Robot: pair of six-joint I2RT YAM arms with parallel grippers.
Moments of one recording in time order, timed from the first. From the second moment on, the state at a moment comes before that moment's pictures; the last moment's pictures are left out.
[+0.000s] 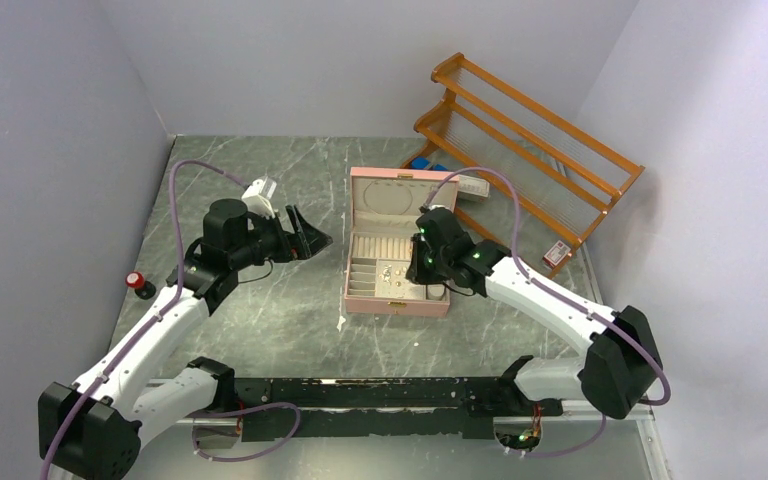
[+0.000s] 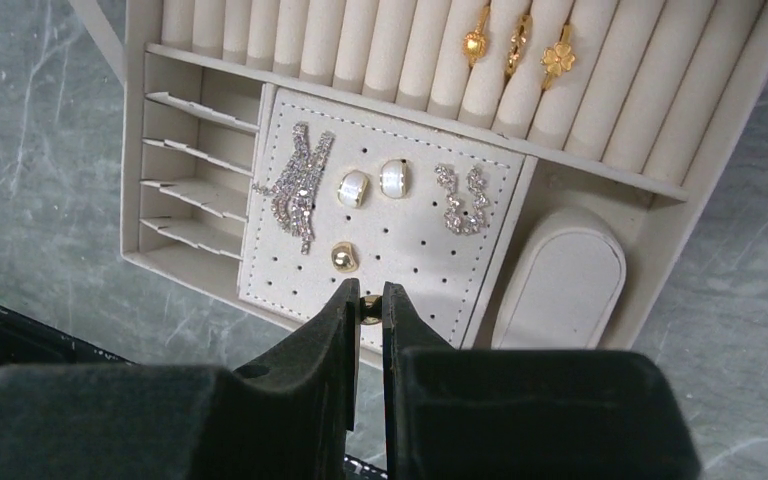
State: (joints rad) left arm -0.37 0.96 0.72 -0.16 0.36 -0.61; right arm 0.70 1.27 0.91 -0.53 0.06 0.57
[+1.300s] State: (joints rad) left arm -0.37 0.96 0.72 -0.15 0.37 -0.62; right arm 0.70 1.35 0.88 -0.43 0.07 0.53
